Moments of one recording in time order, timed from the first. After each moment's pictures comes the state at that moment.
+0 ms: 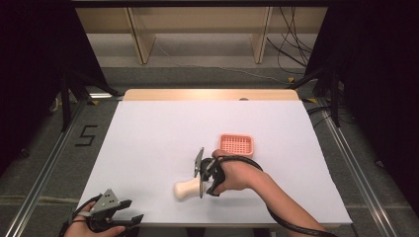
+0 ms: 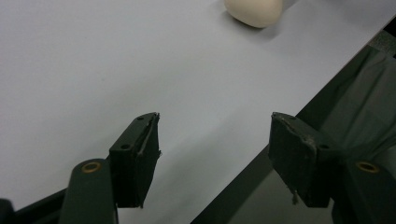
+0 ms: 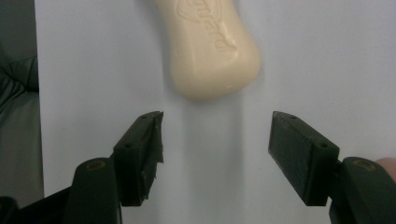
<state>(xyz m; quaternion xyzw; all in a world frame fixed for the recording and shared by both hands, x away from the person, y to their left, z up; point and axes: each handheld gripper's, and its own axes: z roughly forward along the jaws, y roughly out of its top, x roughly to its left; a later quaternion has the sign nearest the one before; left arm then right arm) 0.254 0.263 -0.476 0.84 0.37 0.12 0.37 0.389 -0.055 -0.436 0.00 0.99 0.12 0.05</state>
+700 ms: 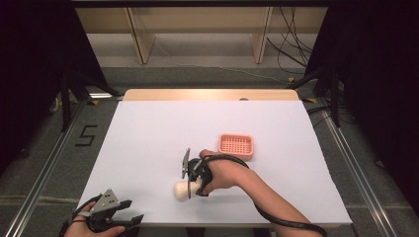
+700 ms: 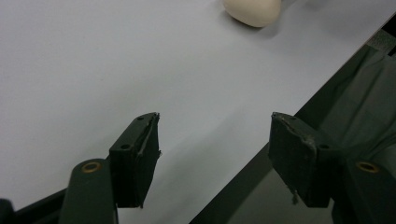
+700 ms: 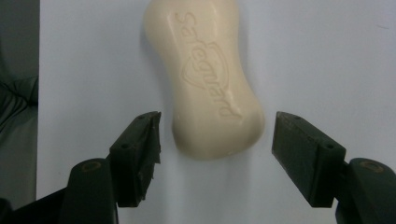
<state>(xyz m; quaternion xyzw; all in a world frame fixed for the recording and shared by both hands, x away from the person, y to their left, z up) 0.252 0.261 -0.476 0.84 0.38 0.11 0.38 0.391 -0.023 -0.441 -0.02 0.99 0.10 0.04</state>
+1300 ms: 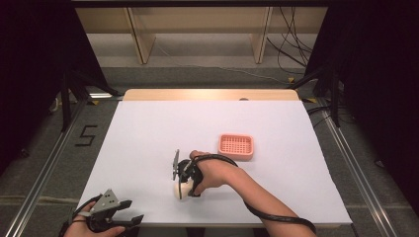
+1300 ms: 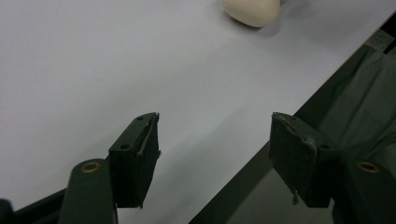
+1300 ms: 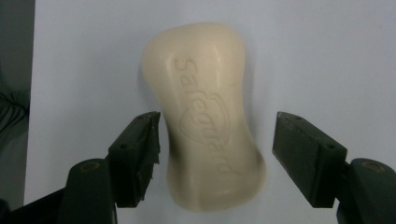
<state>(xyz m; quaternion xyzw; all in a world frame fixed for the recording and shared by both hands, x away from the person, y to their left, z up) 0.252 0.261 -0.476 0.84 0.38 0.11 0.38 0.391 0.004 -0.449 -0.01 1.00 0.10 0.01</state>
